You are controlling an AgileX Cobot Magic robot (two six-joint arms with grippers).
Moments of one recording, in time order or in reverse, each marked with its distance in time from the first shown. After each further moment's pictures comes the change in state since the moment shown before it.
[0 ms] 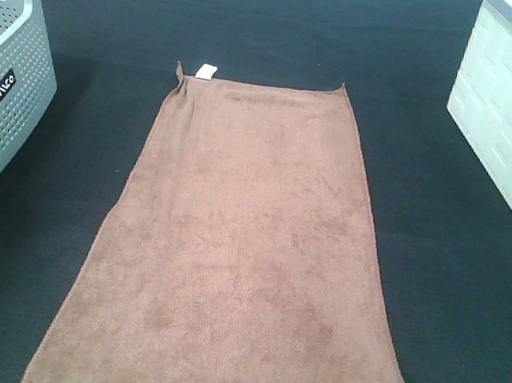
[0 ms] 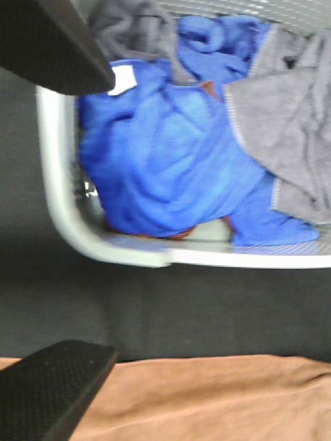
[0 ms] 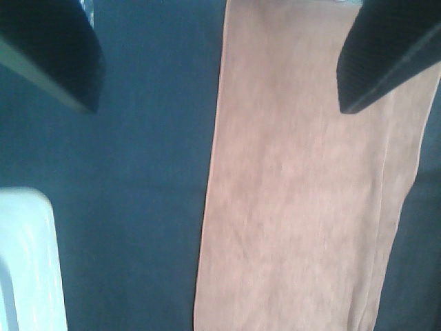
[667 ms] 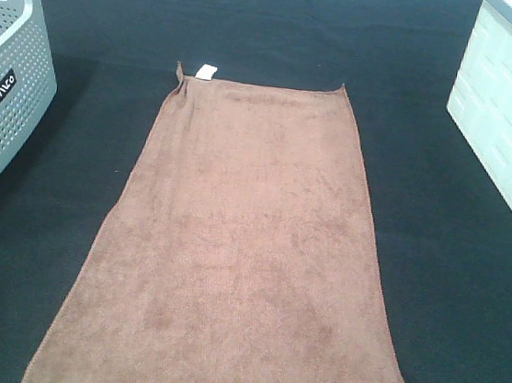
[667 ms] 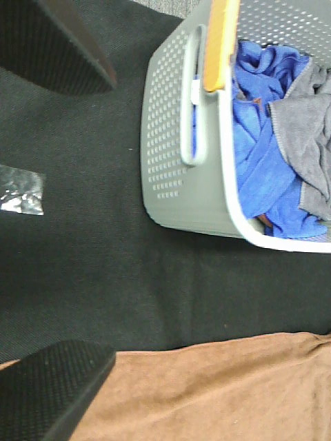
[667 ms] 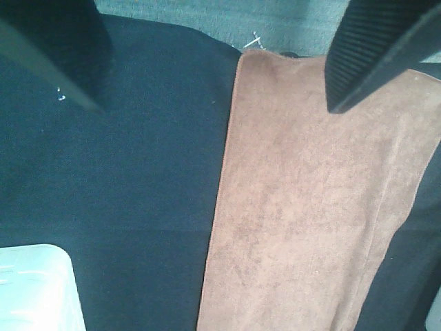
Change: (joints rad) left arm 0.000 -0.688 0.484 -0.001 -0.024 0.000; right arm 0.000 -0.677 0.455 -0.020 0.003 0.005
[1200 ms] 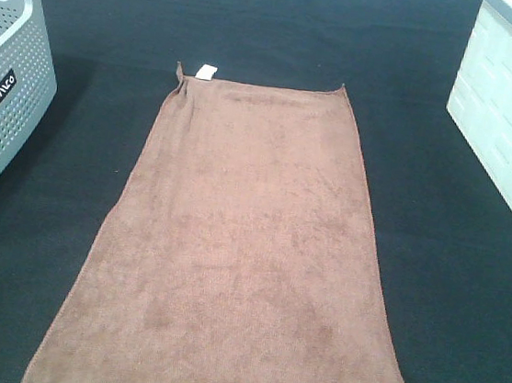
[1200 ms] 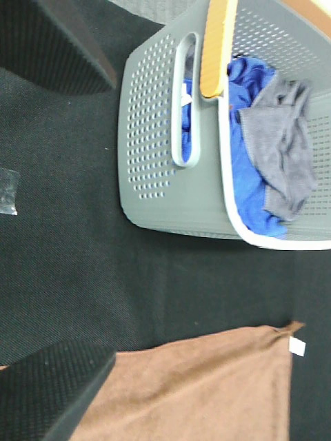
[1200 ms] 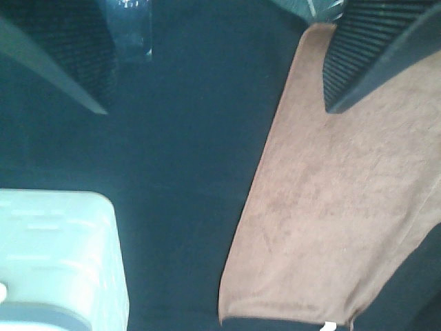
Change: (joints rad) left arm 0.000 -0.272 0.157 -0.004 -0.069 0.000; right arm 0.000 -0.336 0.208 -0.077 -0.087 -0.130
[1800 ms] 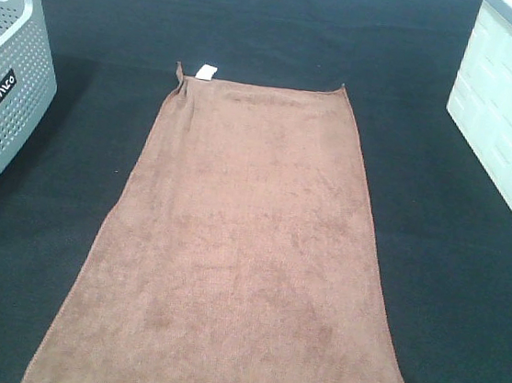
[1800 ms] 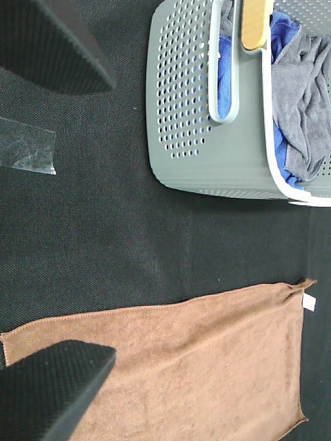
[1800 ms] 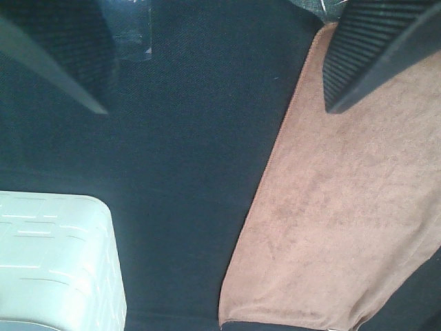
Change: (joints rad) left arm 0.000 -0.176 0.013 -0.094 0.172 0.017; right arm 0.000 -0.092 0.146 0.000 -0.071 -0.026
